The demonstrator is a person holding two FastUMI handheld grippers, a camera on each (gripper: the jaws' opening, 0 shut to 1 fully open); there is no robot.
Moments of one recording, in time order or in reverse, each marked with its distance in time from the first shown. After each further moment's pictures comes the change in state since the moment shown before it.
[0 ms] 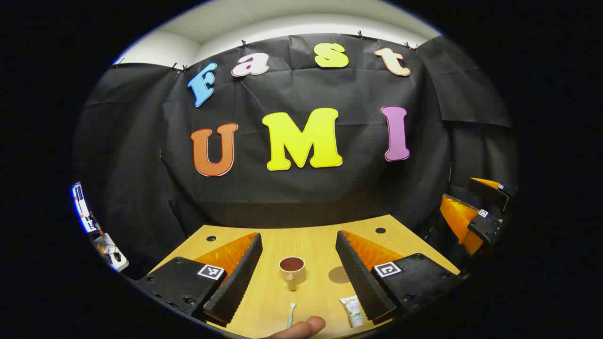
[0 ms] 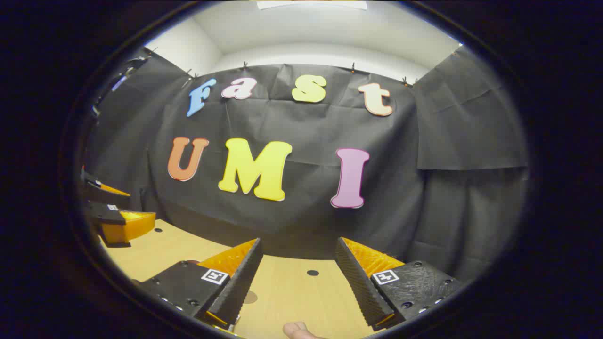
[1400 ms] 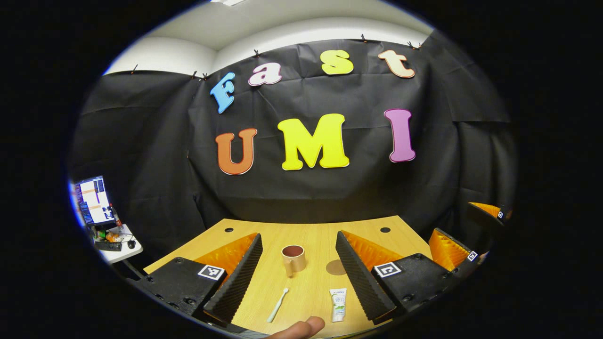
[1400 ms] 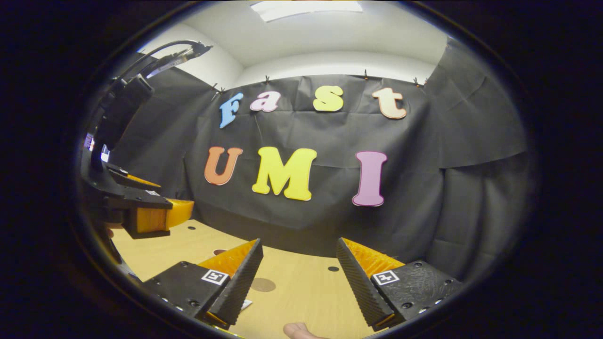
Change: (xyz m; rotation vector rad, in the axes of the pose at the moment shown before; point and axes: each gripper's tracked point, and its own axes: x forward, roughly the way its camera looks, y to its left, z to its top) left arm -0.062 -0.009 -0.024 -0.020 -0.001 0.126; right arm -0.066 0.024 -0.033 0.017 -0.025 0.178
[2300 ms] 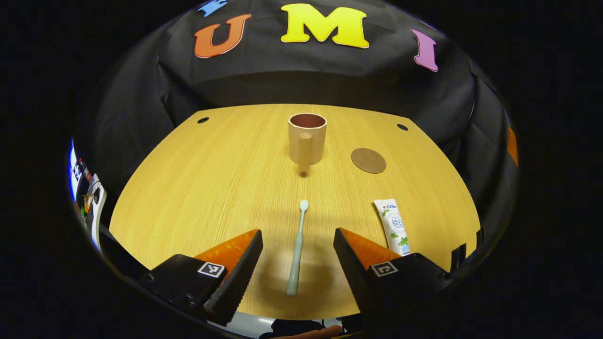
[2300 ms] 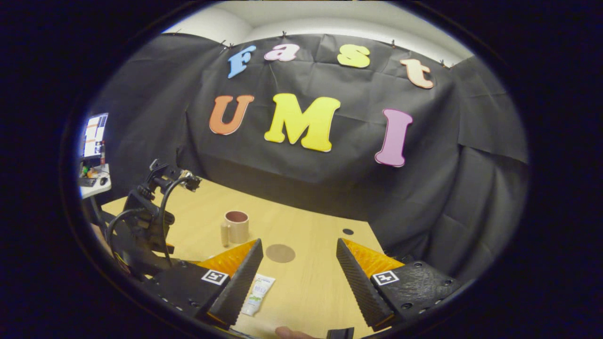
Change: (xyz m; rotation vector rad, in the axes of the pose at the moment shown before) left arm 0.057 0.046 -0.266 -0.048 0.698 -0.162; right arm 0.027 0.075 -0.086 -0.064 0.373 -0.034
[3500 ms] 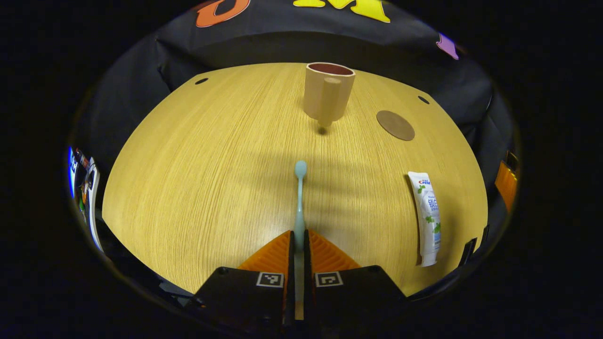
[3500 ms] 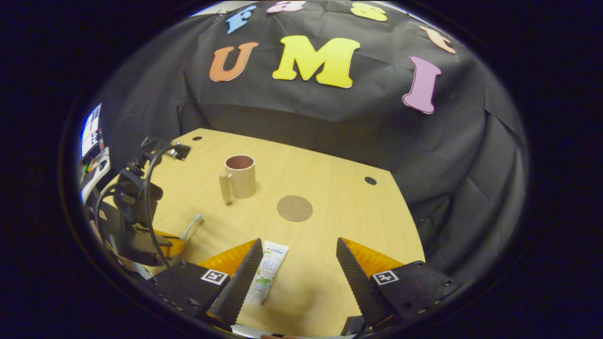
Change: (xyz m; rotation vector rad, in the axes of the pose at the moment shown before) left arm 0.020 0.027 -0.028 -0.040 0.174 0.031; right arm 0.055 0.034 -0.079 0.010 0.371 0.084
